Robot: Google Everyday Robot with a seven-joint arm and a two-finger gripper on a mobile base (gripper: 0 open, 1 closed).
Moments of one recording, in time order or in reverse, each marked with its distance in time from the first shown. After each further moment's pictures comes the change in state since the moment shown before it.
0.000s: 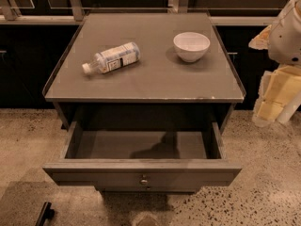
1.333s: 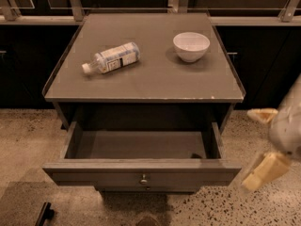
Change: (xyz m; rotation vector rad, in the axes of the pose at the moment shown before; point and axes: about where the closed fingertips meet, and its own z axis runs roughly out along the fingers) arm 0.042 0.083 0.105 -0.063 -0.290 0.202
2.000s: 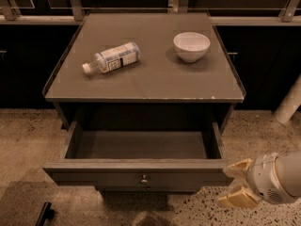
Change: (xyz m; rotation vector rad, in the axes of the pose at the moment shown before) arm 0.064 0.051 0.098 -0.084 -0.039 0.184
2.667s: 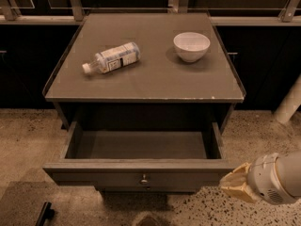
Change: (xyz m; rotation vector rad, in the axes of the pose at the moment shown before) arm 0.000 0.001 0.000 -0.003 0.001 -0.001
